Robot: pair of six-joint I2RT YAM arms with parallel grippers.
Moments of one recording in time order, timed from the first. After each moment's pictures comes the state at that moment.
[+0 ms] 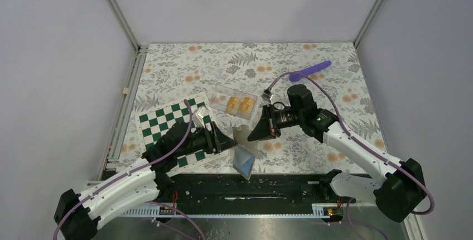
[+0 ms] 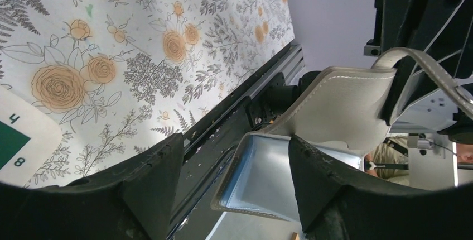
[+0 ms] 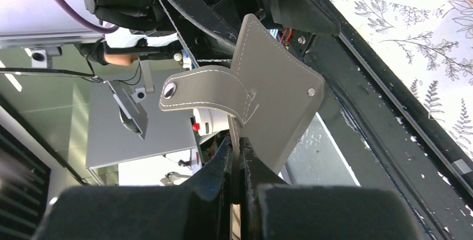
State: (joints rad) left arm -0.79 0.68 0.37 -0.01 0.31 -0.99; right arm 0.63 1.13 0.82 -0.26 -0.95 0.93
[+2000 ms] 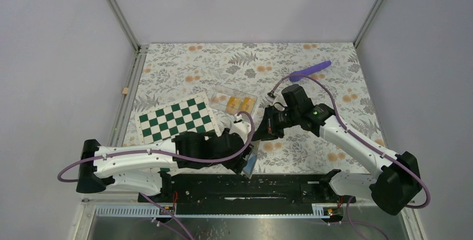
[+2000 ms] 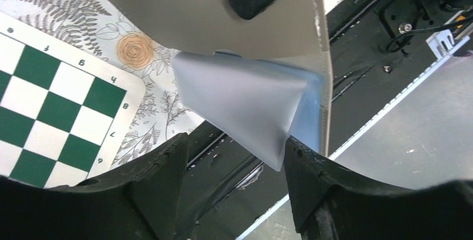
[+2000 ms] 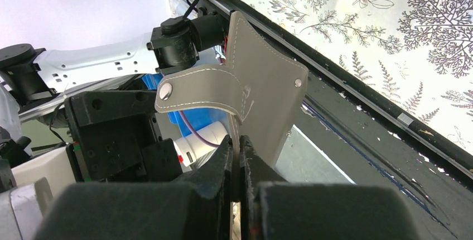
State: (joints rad) left arm -1.38 1.17 1.04 -0.77 -0.28 -0.64; right arm 0.63 1.20 0.91 -0.54 -0.72 0.91
